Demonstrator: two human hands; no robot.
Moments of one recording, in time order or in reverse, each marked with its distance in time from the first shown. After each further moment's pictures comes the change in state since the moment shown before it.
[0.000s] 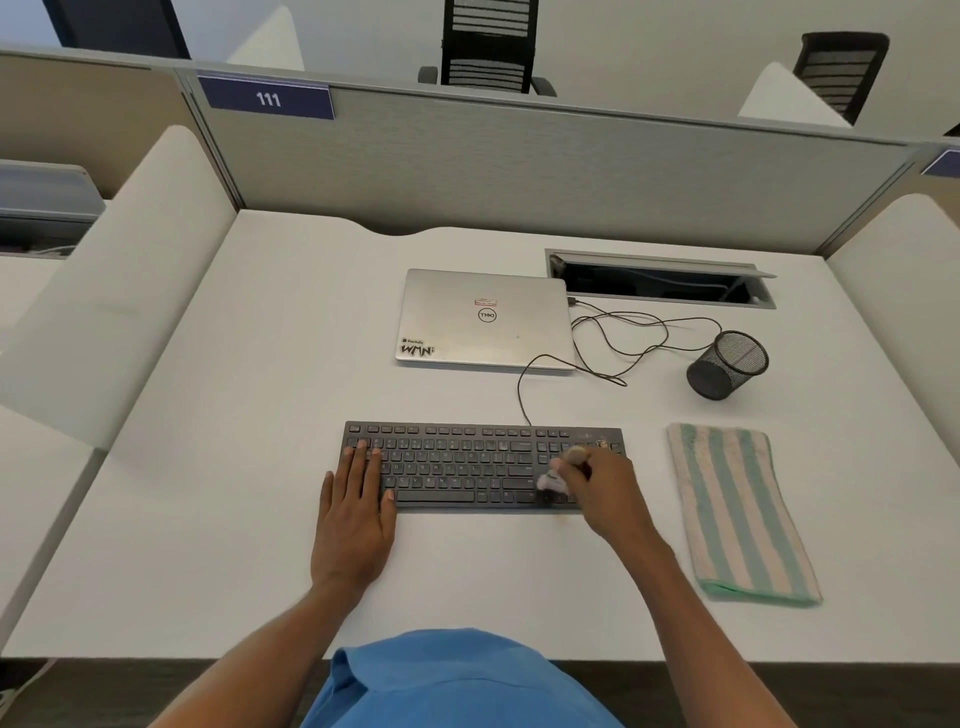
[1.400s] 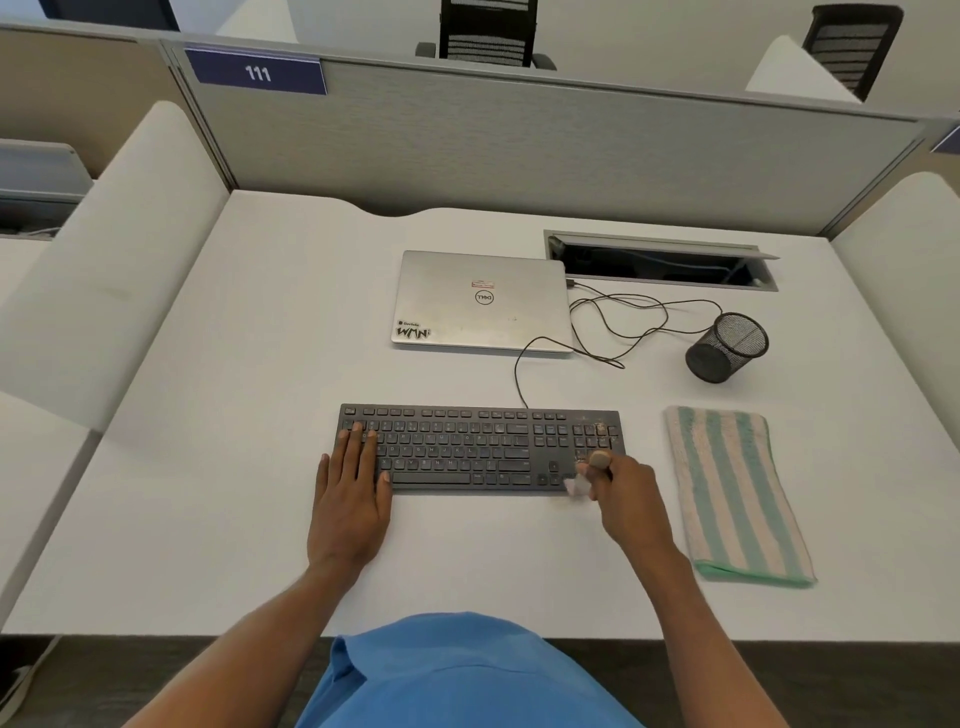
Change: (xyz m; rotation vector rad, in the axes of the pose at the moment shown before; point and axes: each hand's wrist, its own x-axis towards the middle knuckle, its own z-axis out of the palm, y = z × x) left_hand 0.000 0.001 0.000 0.000 0.007 -0.009; right_hand -0.016 0.031 -0.006 0.109 0.096 0.161
